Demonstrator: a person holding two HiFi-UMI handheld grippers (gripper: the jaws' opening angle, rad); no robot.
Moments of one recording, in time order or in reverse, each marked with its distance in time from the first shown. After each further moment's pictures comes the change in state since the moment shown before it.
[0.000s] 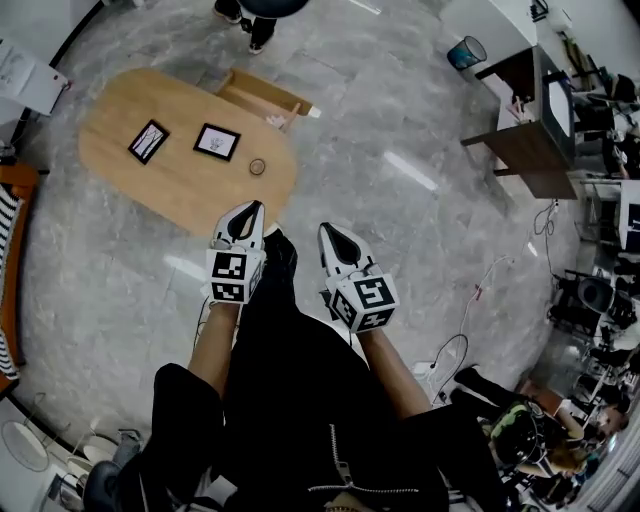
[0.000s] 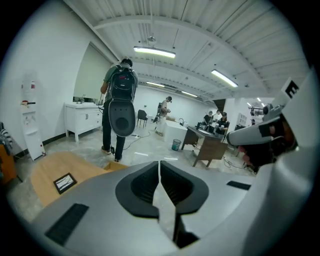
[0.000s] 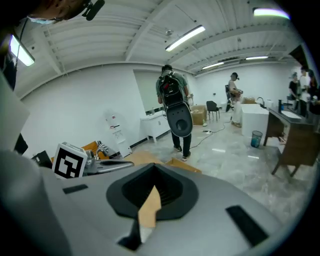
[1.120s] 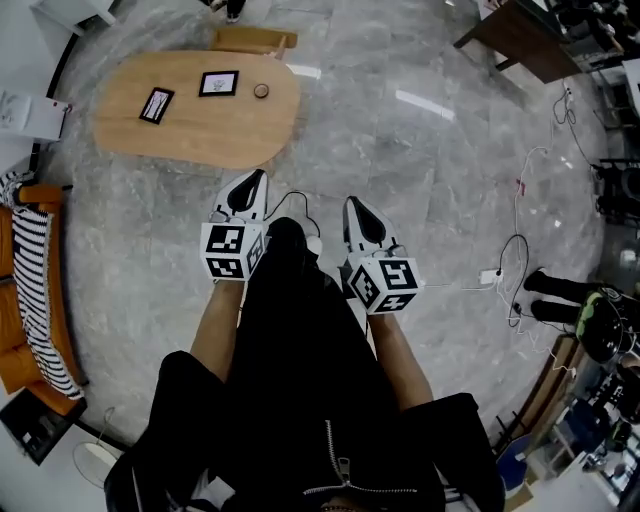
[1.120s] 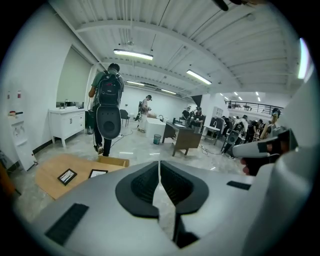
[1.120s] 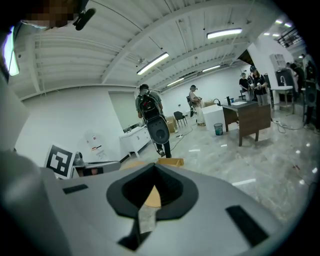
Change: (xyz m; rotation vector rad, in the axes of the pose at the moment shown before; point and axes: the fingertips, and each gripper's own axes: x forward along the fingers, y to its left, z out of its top) left arm -0.211 -0.078 -0.066 0.134 0.042 -0.189; right arm -0.205 0.126 -0.135 0.271 -0.207 -0.286
